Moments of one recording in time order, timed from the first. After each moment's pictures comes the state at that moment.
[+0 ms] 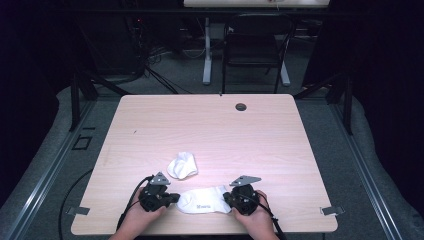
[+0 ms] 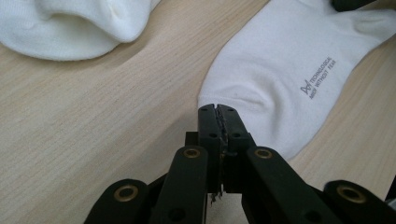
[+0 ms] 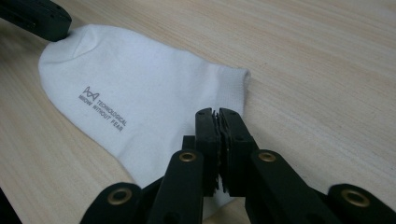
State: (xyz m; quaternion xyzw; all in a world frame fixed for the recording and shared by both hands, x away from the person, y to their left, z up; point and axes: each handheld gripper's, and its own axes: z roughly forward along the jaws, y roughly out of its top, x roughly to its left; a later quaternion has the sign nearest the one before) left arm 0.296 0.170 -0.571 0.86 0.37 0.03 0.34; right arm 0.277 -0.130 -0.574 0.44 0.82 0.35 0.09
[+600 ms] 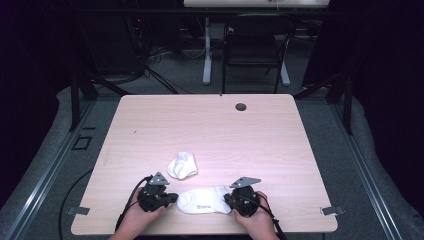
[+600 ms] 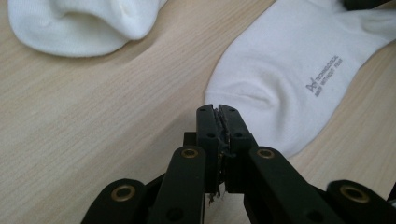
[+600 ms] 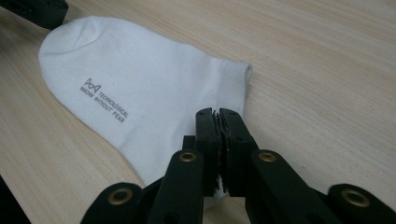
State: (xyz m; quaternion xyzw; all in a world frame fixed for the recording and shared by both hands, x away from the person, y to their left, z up) left arm 0.292 0.169 -0.566 0.86 0.38 0.05 0.34; right arm 0.273 -0.130 -0.573 0.44 0.83 0.34 0.09
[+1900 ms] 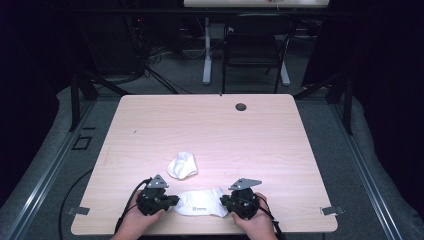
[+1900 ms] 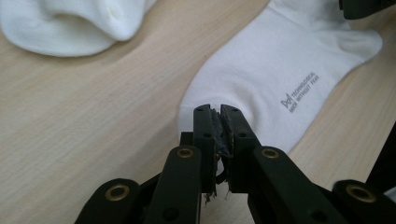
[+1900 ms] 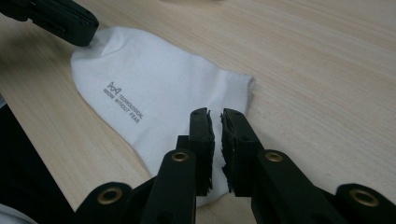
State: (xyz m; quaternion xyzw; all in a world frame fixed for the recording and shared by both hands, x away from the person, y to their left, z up) left arm 0.287 0.176 -0.562 0.85 0.38 0.04 0.36; right arm 0.265 -0.128 -0.563 0.42 0.83 0.37 0.08
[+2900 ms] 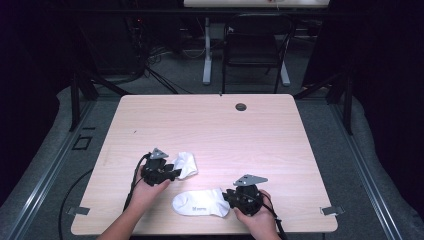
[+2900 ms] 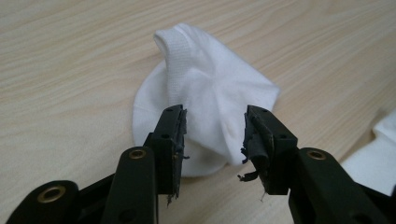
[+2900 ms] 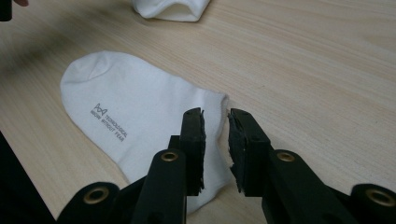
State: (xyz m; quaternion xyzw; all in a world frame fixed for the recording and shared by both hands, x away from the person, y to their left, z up) left arm 0.361 0.166 -0.558 0.80 0.45 0.11 0.37; right arm 0.271 -0.137 -0.558 0.44 0.81 0.39 0.09
